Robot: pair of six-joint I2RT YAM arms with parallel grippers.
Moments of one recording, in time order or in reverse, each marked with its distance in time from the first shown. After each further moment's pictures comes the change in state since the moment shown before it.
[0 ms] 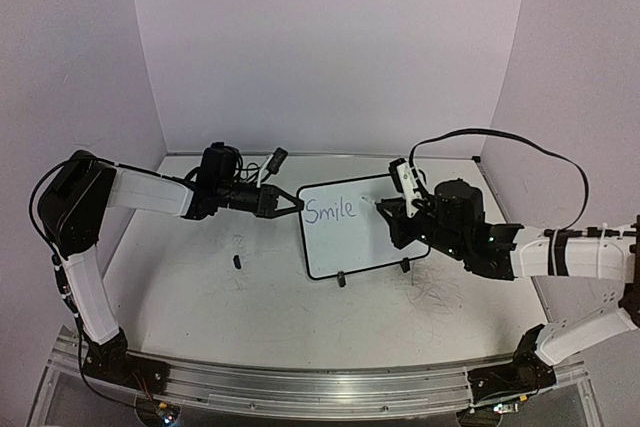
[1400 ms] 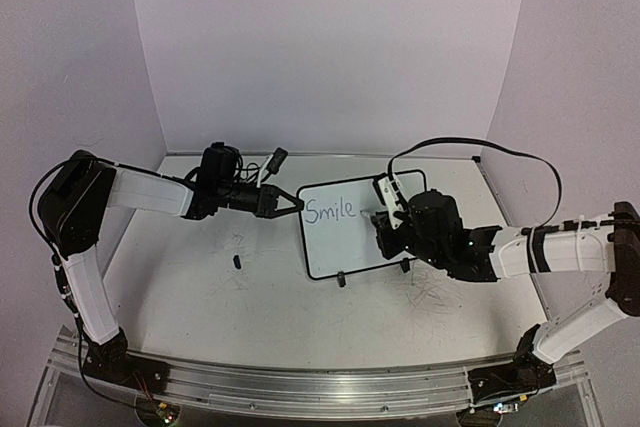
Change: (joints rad) left arm 0.000 0.000 0.000 0.000 0.000 0.000; right arm 0.063 0.124 0.035 -0.038 0.153 0.000
